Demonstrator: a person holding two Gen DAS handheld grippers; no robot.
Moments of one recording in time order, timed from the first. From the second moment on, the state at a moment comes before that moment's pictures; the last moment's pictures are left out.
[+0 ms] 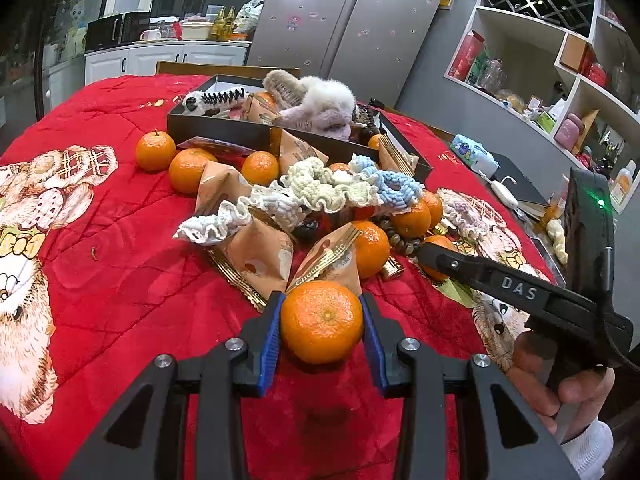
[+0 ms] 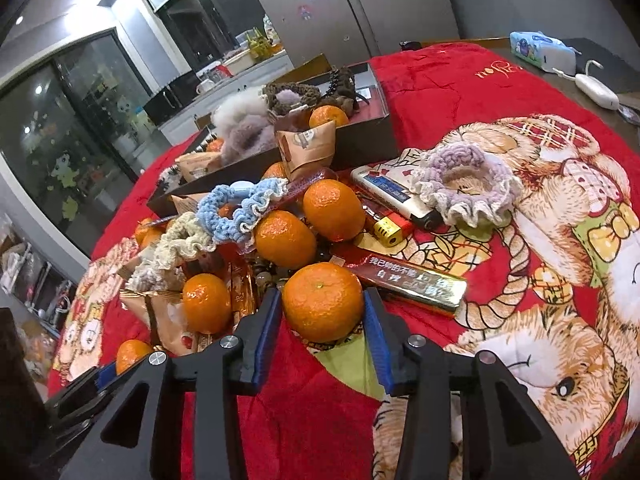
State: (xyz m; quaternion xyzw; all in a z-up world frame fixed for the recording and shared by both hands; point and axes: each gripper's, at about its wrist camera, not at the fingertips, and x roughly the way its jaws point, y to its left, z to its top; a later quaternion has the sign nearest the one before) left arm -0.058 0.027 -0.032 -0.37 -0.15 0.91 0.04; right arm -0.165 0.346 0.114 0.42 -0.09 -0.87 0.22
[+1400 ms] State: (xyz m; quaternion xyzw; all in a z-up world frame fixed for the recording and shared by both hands) left arm 0.004 -0.004 0.036 -0.31 -0.09 0.94 -0.05; right arm -0.067 0.310 0.197 0.31 -0.04 -0.91 0.26
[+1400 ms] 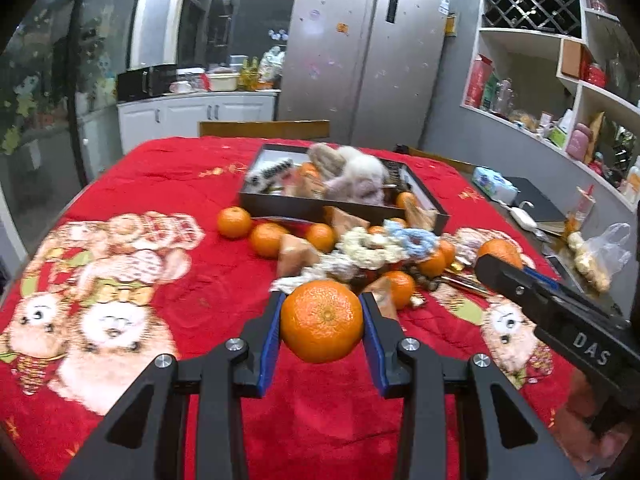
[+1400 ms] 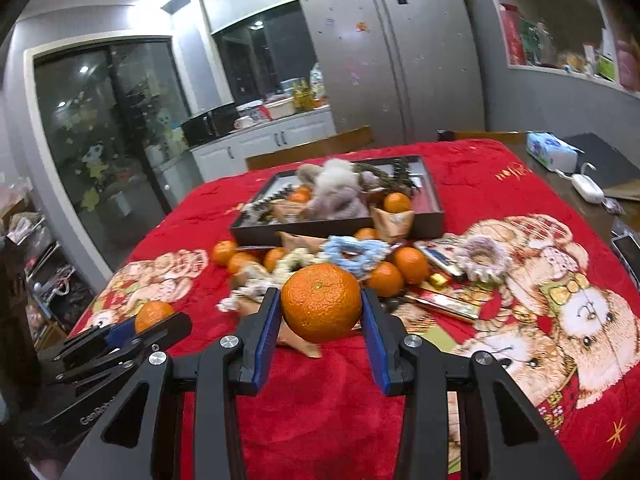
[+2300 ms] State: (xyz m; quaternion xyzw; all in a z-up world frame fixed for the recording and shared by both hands) left arm -0.009 0.011 0.088 -0.27 -0.06 0.95 -0.11; right arm -0.070 0.323 0.229 0.29 -0.02 -0.90 0.34
